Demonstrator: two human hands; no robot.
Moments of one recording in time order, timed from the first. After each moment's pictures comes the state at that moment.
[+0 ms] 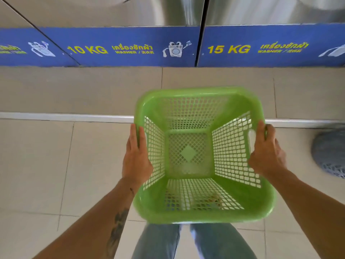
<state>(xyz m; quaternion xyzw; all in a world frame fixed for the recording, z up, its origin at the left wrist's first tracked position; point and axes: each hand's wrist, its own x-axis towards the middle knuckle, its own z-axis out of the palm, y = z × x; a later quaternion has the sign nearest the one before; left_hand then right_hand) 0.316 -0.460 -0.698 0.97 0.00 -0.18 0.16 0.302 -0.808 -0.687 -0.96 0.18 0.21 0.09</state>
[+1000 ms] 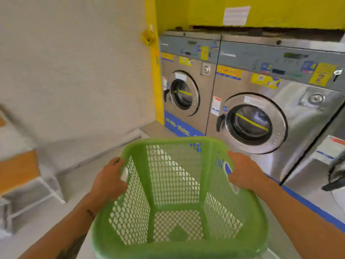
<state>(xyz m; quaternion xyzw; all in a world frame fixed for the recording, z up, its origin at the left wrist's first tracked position) -0.068 -0.293 -0.235 0.91 0.37 0.07 0.17 0.208 -0.571 -0.224 -0.93 -0.33 0.11 0.13</state>
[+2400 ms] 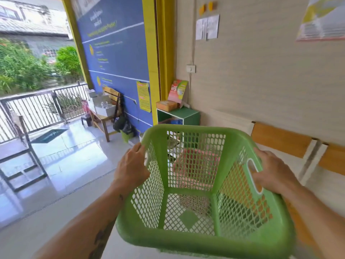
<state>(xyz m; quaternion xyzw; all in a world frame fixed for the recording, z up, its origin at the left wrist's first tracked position) -1.122 0.018 -0.157 0.47 0.85 0.22 -0.12 -0.798 0.235 -0.150 -0.50 -0.85 0.10 0.16</state>
